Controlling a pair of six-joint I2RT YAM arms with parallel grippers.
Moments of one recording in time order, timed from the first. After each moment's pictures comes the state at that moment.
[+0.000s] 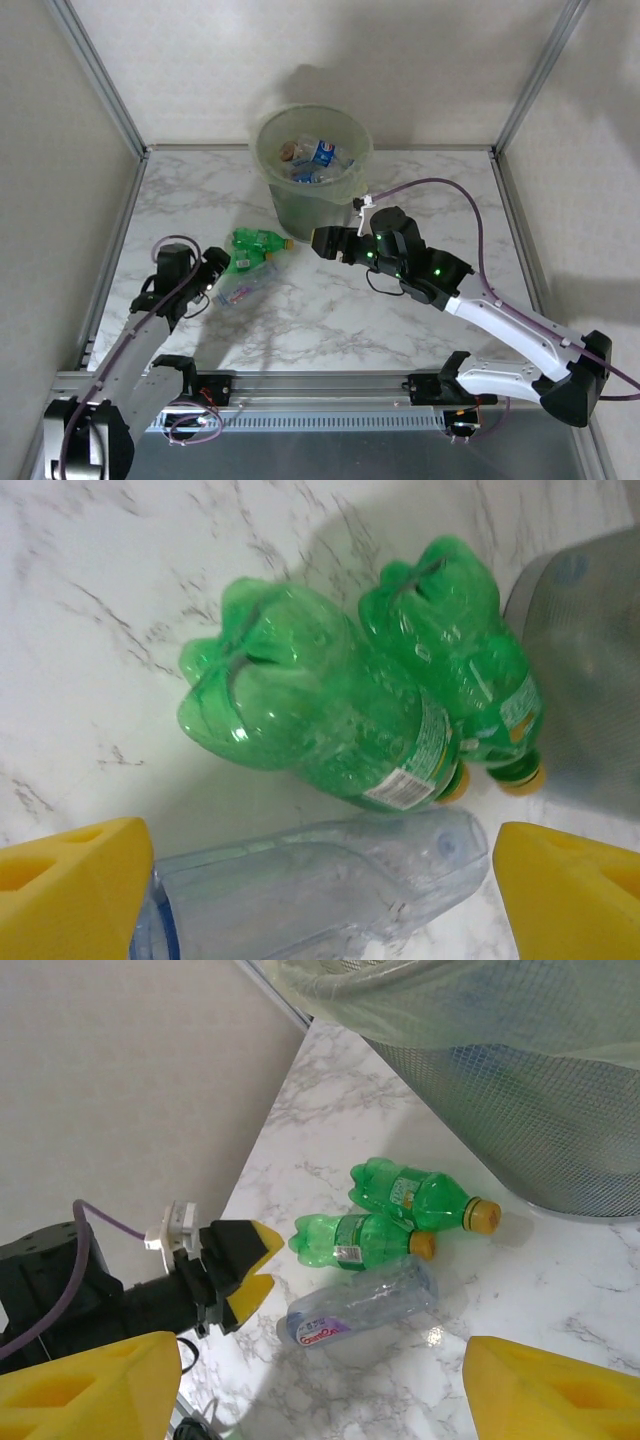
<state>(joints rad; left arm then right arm) -0.09 0.90 0.44 -0.34 0.11 -0.94 0.90 1.12 1.04 -0.32 -0.03 0.75</state>
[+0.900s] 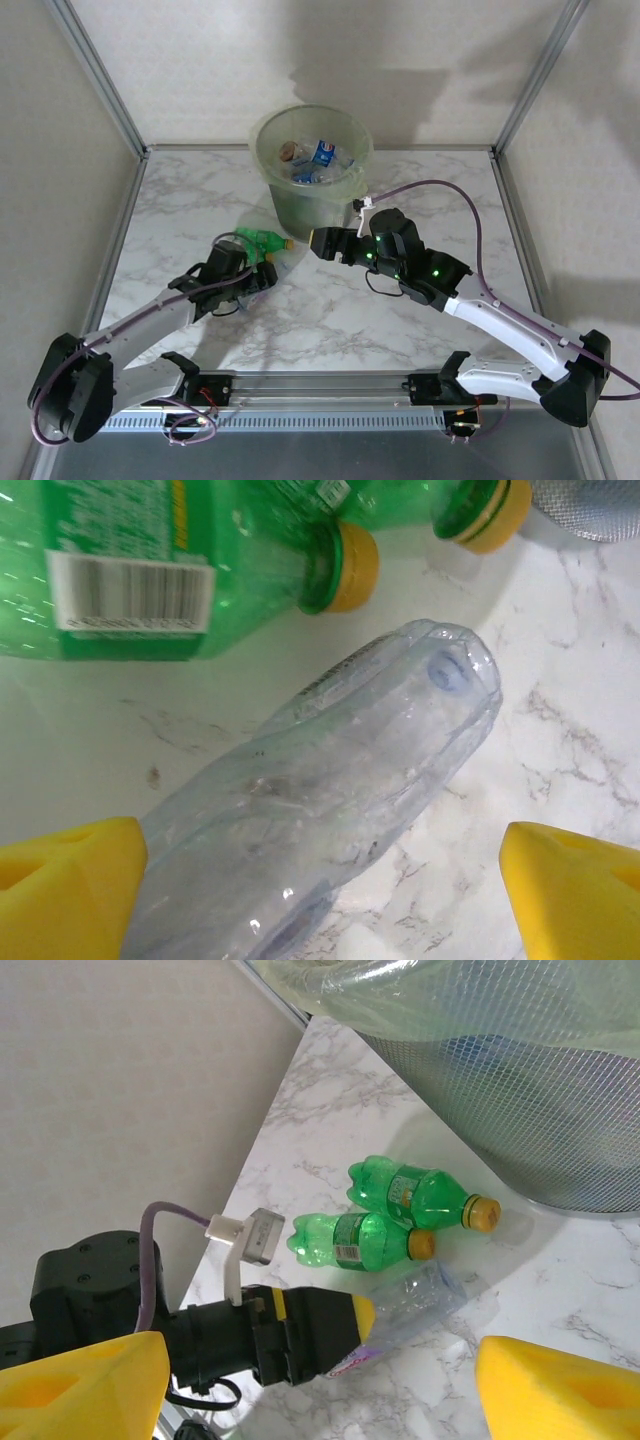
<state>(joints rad) -0.49 1.14 0.55 -0.32 0.01 -0.76 0.90 1.12 1.02 -0.31 -0.03 0.76</state>
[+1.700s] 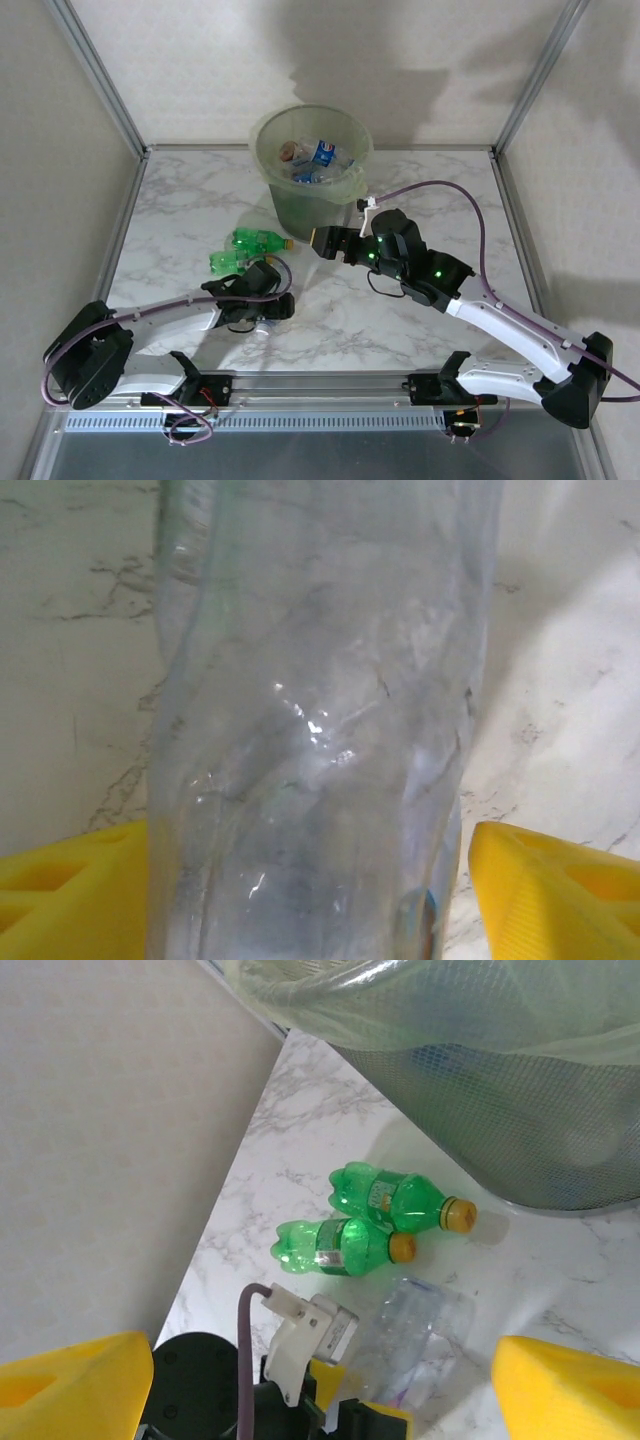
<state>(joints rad) -0.75 1.28 0.55 -0.38 -0.04 -0.75 0.90 1.10 1.02 -0.34 0.02 0.77</state>
